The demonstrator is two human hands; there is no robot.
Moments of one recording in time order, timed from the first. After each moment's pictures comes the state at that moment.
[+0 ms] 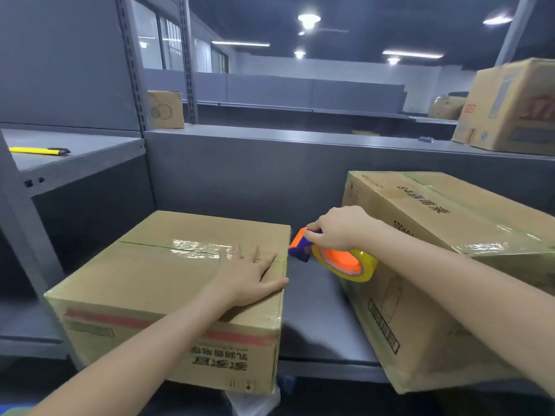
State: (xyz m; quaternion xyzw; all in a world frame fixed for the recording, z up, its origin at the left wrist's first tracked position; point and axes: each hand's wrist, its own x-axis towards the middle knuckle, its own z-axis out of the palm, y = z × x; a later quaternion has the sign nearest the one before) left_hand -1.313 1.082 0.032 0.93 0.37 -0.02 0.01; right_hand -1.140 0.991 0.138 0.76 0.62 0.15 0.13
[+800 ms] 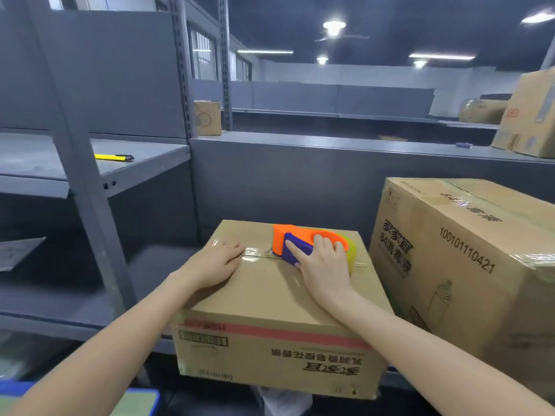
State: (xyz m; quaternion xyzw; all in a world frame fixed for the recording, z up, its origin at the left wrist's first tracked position) left_hand -1.429 1.162 0.043 0.93 0.34 0.08 0.08; right_hand -1.242 1.015 0.051 0.74 0.58 0.34 -0.05
